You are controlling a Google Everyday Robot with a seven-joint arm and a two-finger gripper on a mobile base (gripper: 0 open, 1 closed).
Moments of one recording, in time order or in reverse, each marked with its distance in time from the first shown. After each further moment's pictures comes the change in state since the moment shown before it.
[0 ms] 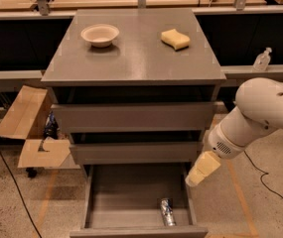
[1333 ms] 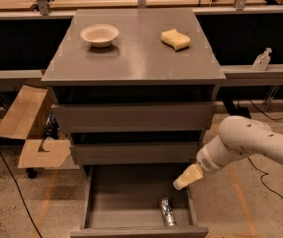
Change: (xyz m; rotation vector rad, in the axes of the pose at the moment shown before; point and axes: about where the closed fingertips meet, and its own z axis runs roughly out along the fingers) arm 0.019 -0.049 0.127 -0.007 -0.059 0.195
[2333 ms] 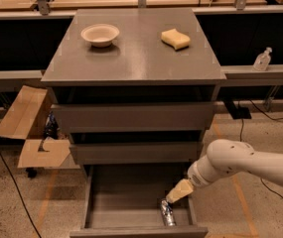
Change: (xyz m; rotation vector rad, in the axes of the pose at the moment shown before) arm 0.021 0.001 0.080 0.002 -0.007 -0.002
